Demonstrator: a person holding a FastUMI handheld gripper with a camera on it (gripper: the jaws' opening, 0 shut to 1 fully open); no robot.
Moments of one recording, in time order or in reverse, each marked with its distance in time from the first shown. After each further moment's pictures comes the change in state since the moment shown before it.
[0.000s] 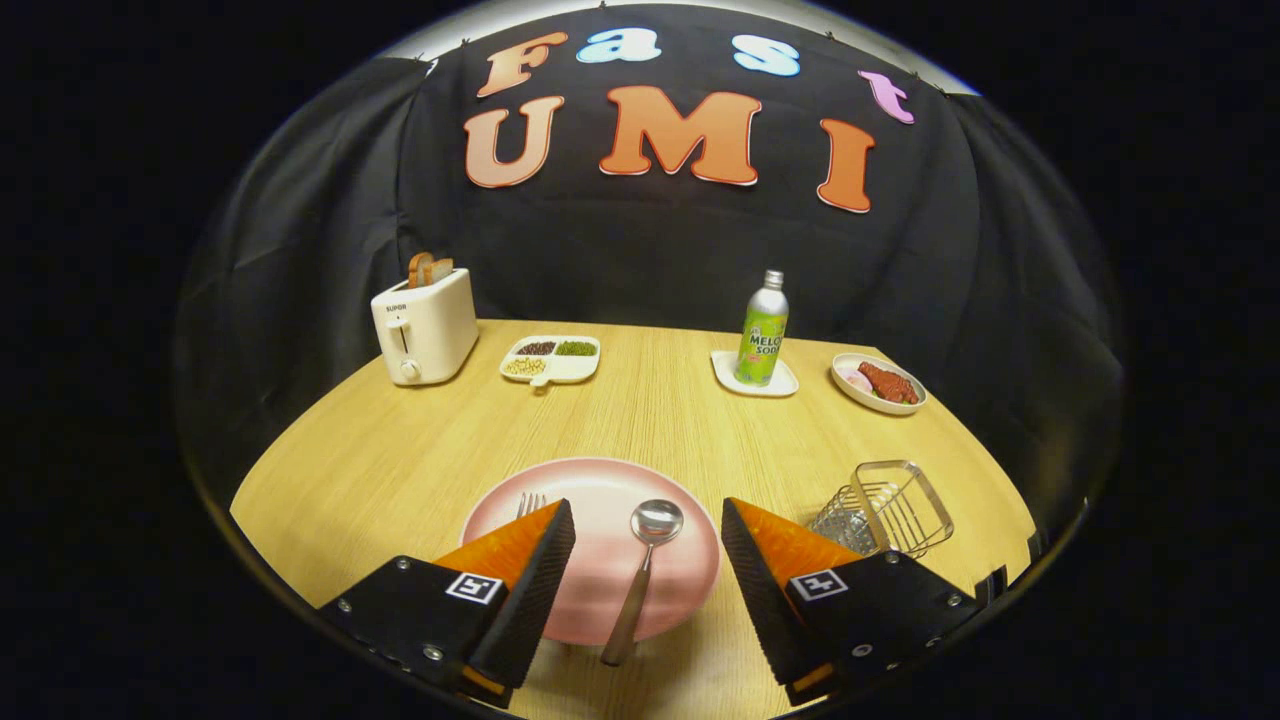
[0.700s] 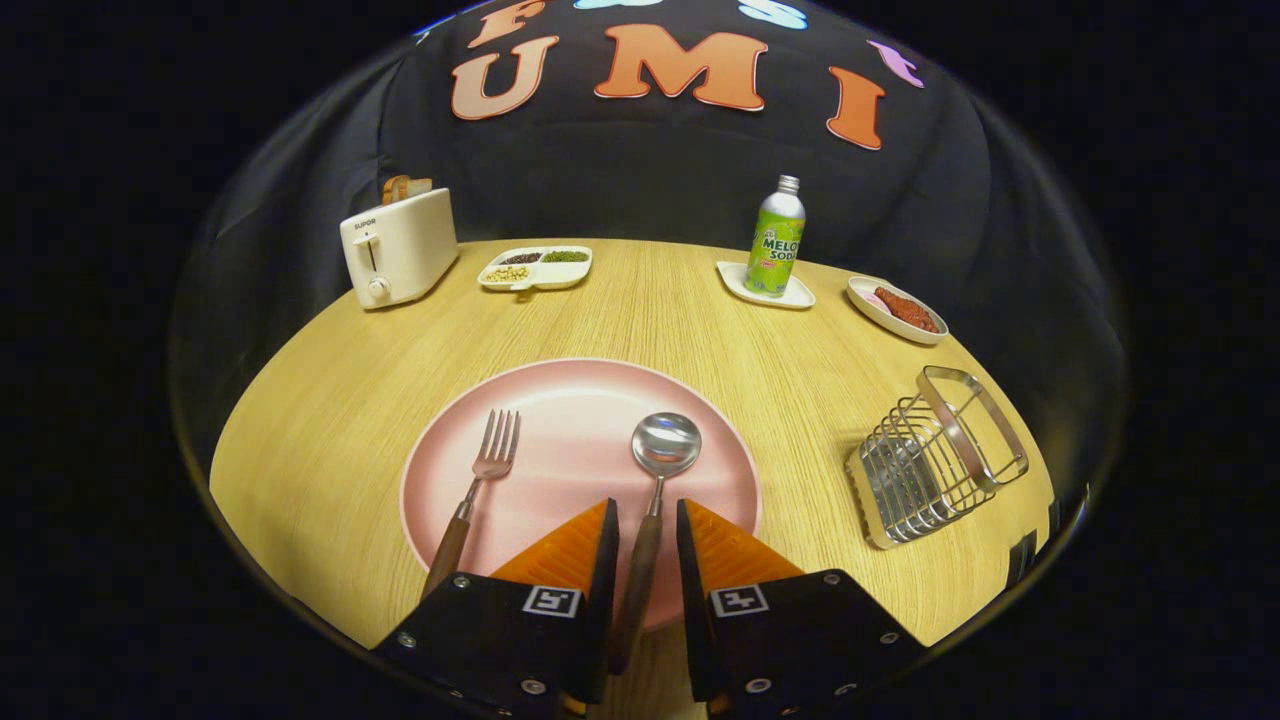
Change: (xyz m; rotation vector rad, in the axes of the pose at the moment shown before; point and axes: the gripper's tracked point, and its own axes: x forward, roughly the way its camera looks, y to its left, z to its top) arm 0.036 0.006 -0.070 -0.010 0.195 -0.029
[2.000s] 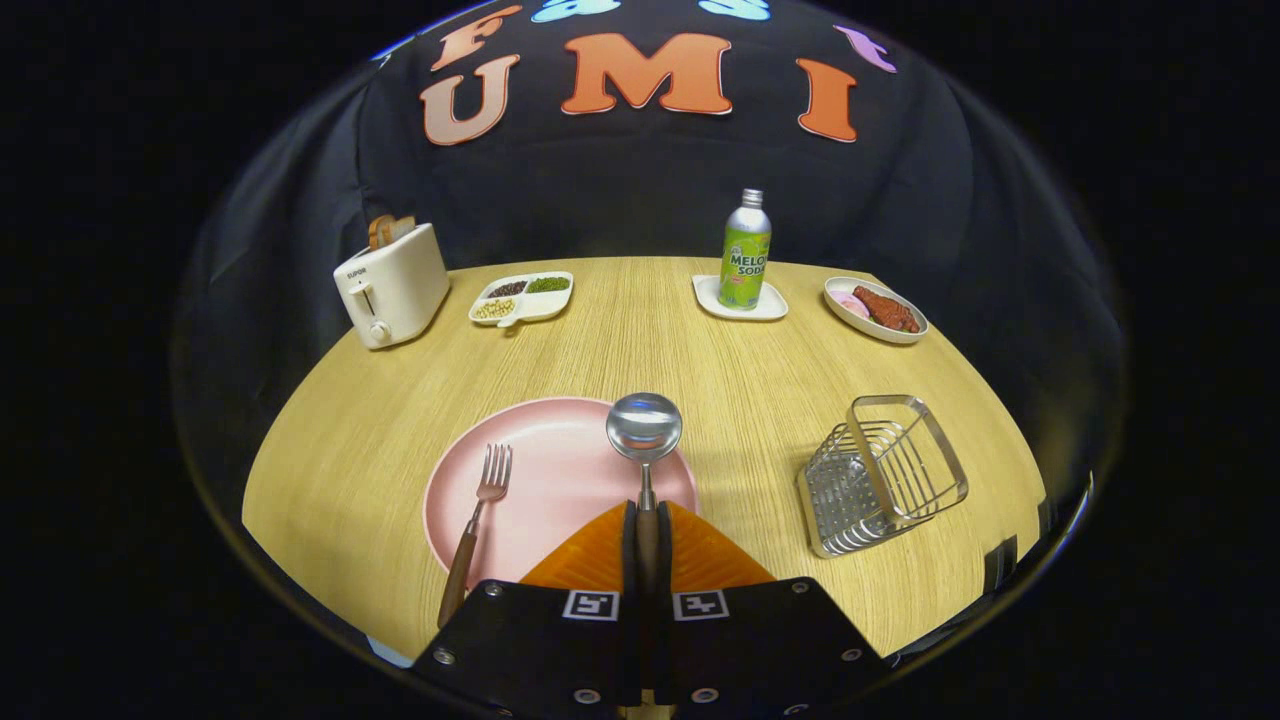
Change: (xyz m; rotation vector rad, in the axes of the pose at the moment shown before) arm -0.045 -0.035 0.039 0.077 -0.011 0.034
